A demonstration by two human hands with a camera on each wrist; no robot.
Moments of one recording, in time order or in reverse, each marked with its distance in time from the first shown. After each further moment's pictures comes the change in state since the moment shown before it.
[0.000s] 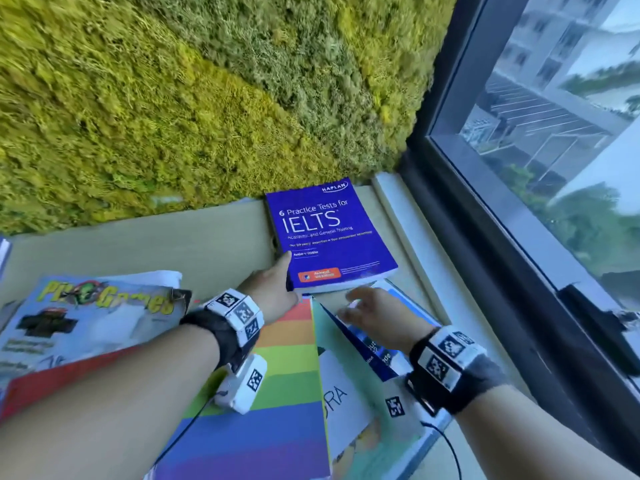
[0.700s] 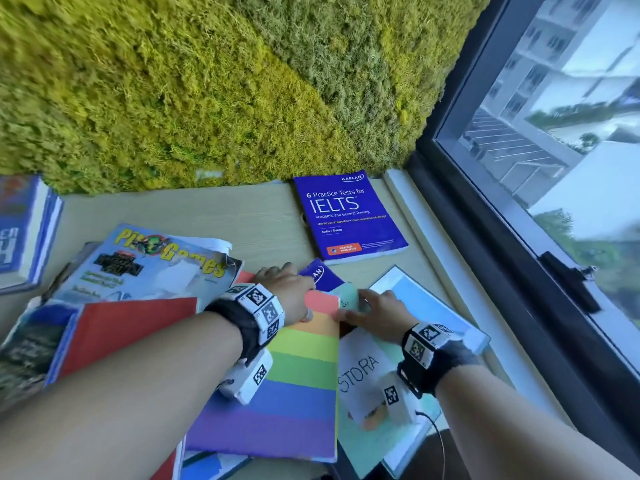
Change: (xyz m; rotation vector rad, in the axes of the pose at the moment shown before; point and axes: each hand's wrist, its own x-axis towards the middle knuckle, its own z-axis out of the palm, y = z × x) left_hand -0.096 -0.050 0.003 0.434 -0.109 0.207; right_hand -0.052 -0.017 0.079 -0.244 0.025 0.199
